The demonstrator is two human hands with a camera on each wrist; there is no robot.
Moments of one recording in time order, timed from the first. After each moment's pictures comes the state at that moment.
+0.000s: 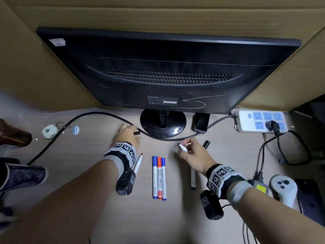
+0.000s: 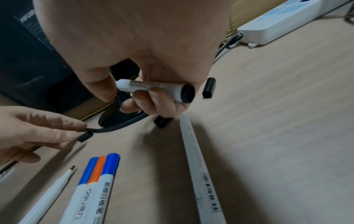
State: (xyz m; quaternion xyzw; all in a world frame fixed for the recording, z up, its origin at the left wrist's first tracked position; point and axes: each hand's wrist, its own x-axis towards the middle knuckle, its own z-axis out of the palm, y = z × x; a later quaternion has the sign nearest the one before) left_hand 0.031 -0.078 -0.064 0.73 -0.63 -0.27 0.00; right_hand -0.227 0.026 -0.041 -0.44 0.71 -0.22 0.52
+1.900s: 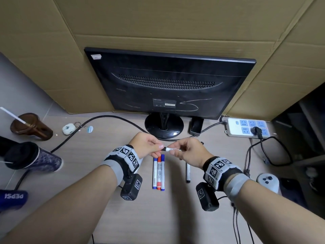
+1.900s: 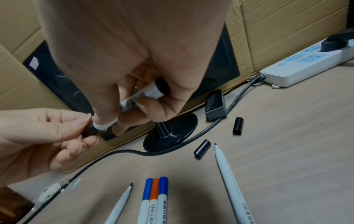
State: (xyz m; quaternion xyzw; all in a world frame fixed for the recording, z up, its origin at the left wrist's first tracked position) left_hand 0.005 0.006 0.044 0.54 -0.57 -0.60 0.16; right_hand -0.217 0.053 0.033 -0.58 0.59 -0.25 0.50
